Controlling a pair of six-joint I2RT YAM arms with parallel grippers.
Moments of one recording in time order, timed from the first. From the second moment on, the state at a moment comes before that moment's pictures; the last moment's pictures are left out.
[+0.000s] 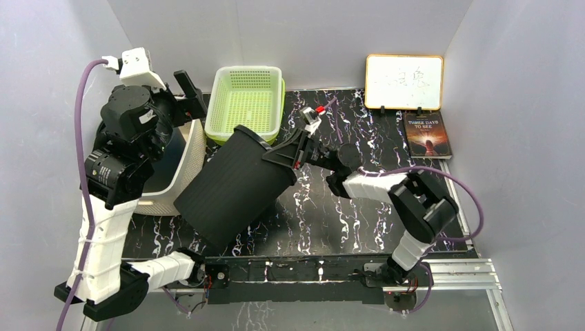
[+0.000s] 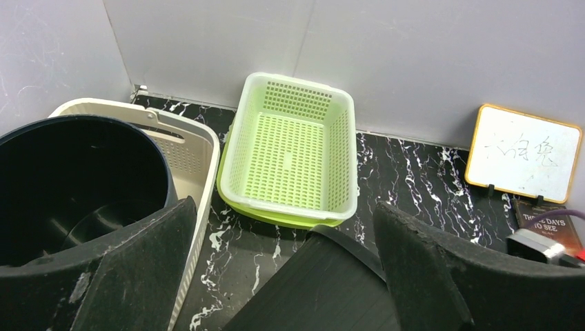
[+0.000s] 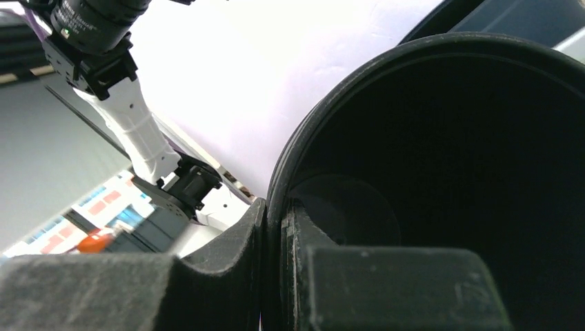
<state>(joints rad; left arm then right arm) -0.45 1.12 1.83 -0.88 -0.49 -0.27 0.69 1.63 0.88 1.33 -0.69 1.20</state>
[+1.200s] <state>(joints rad) -0.45 1.19 1.89 -0.96 -0.51 -0.25 0.12 2.18 0.71 1.53 -0.82 1.73</state>
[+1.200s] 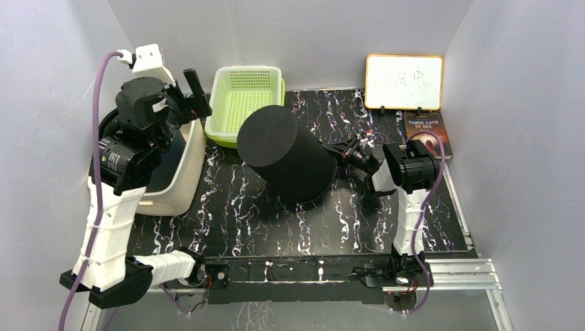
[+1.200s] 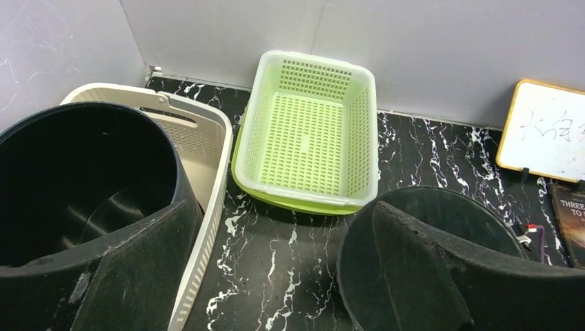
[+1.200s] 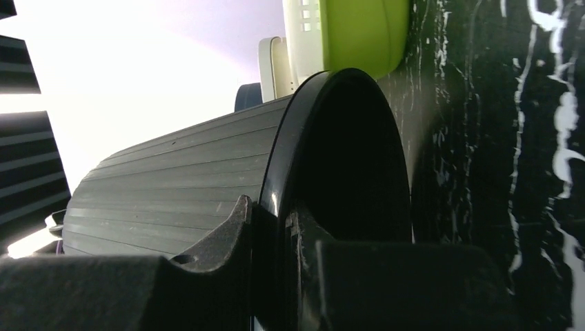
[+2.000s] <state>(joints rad) -0.45 1.16 1.73 -0.91 -0.50 -0.26 -0.10 2.41 0.96 1.52 -1.06 1.60</state>
